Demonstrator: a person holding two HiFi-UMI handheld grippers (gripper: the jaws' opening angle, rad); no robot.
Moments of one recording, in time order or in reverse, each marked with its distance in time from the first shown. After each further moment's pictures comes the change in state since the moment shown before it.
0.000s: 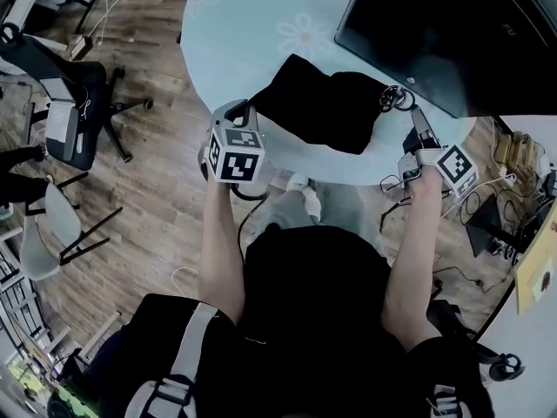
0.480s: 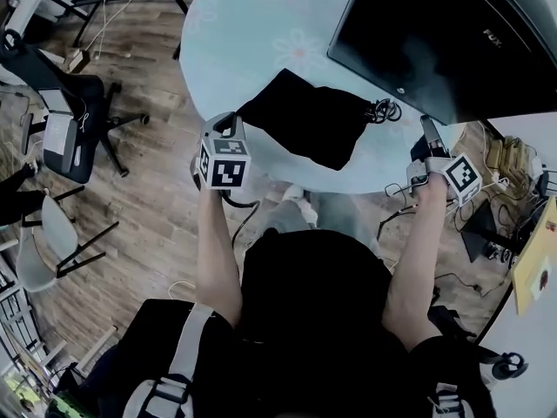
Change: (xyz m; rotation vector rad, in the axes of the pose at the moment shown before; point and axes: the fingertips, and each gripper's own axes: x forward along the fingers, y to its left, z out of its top) left arm -0.003 0.020 -0.005 -0.032 -0.014 0.028; right arm -0.029 -0.013 0.043 0.038 -0.119 -0.007
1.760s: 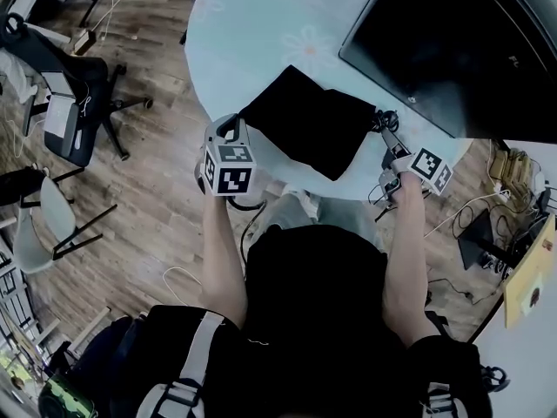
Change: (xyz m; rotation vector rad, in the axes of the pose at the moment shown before) left arm 0.004 -0.001 -0.018 -0.047 0.028 0.072; right arm 0.050 -0.046 -0.123 0.007 0.423 -0.098
